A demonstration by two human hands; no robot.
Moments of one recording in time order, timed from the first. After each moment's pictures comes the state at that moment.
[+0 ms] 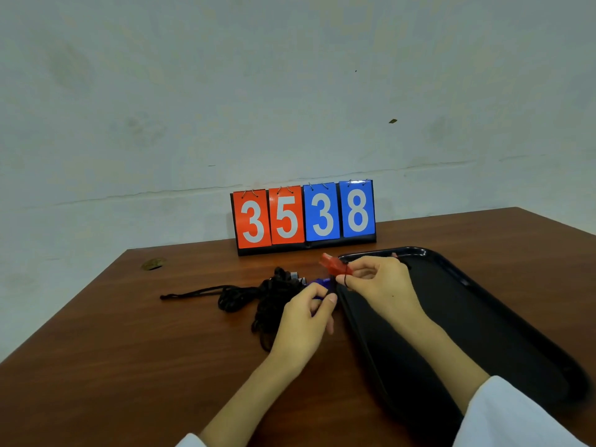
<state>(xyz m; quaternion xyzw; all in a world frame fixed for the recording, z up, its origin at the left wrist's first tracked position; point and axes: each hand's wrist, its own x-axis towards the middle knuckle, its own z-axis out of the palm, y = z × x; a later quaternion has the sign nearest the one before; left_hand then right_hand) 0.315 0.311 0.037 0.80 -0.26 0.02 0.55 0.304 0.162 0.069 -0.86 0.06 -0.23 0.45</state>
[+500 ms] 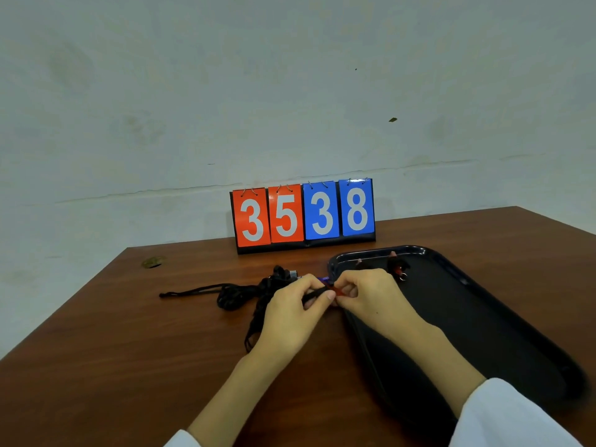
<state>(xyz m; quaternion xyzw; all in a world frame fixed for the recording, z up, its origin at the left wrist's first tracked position) 0.321 0.324 0.047 0.82 -0.29 0.11 0.48 0.299 0.166 0.063 -0.95 -0.06 -0.18 0.25</state>
